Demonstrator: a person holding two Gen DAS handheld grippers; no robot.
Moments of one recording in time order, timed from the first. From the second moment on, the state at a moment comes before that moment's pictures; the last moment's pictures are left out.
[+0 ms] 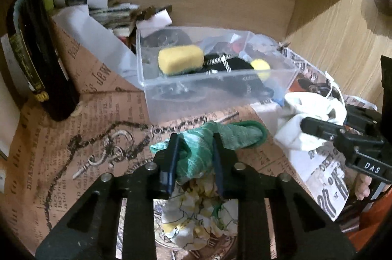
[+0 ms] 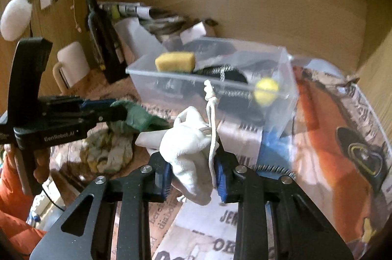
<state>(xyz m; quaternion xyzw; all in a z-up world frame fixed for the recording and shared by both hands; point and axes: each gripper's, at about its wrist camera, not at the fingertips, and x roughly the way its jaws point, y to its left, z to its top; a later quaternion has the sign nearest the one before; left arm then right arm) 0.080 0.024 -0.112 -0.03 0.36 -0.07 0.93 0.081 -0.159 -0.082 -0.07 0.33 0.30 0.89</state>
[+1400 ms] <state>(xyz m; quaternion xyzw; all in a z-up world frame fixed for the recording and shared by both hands) 0.171 0.022 -0.094 0.02 0.33 -0.05 0.94 0.193 -0.138 -0.069 -0.08 0.31 0.24 0.92</state>
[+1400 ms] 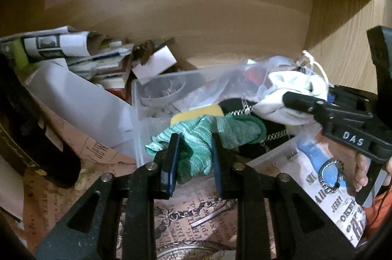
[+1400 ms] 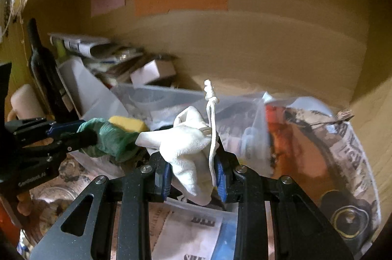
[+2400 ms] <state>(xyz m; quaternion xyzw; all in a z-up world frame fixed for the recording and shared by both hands) 0.087 0.040 -0.070 -0.03 0.33 -0.05 0.94 0.109 -0.183 -0.038 -0.10 0.26 0.21 0.94</state>
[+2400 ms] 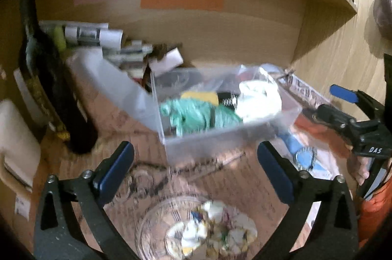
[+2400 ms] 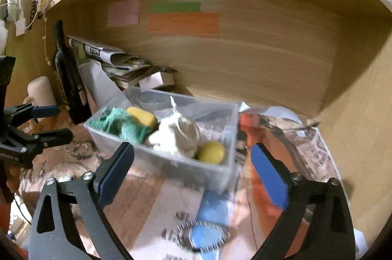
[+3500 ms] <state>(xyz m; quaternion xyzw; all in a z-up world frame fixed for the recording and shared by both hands) 0.048 0.021 -0.155 -0.01 0.40 0.00 0.92 0.108 -0.211 -0.129 -0.07 0.39 0.16 0.90</state>
